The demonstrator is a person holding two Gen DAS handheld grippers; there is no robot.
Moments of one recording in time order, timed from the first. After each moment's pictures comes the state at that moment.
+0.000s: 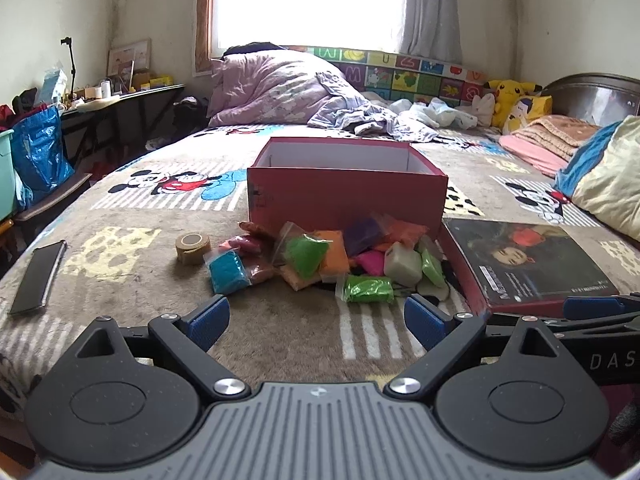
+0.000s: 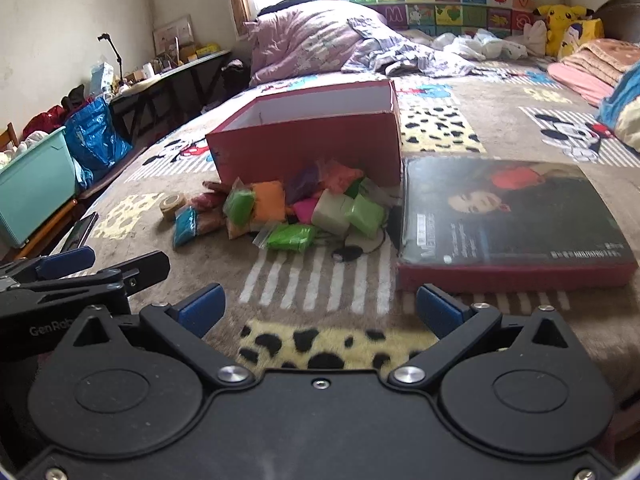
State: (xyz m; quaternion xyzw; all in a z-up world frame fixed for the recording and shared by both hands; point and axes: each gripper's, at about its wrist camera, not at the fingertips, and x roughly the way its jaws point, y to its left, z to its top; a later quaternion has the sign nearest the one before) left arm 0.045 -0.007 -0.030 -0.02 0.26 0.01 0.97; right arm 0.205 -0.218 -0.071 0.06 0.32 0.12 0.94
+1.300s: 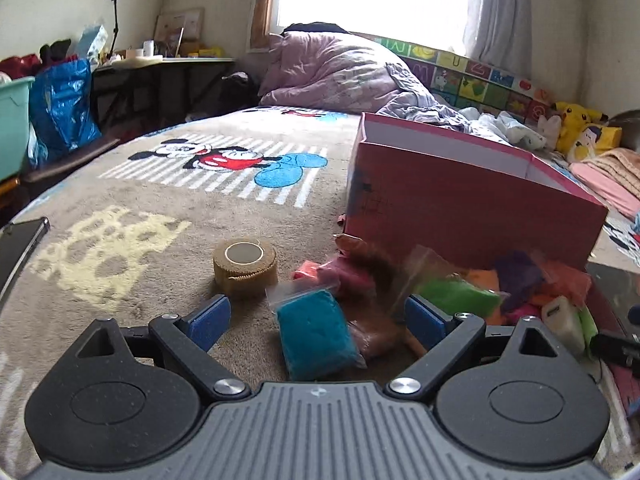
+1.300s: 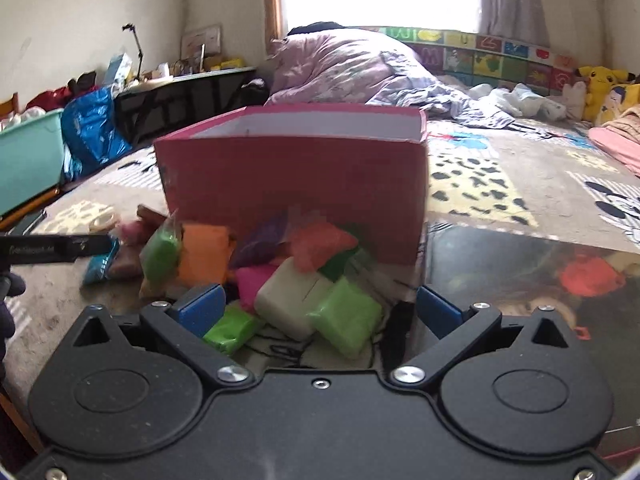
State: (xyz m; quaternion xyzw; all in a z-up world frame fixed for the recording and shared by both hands) left arm 0.183 0.089 -0.097 -0.07 0.26 0.08 0.96; right arm 0.301 -0.205 -0.127 -0.02 0.26 0.16 0.95
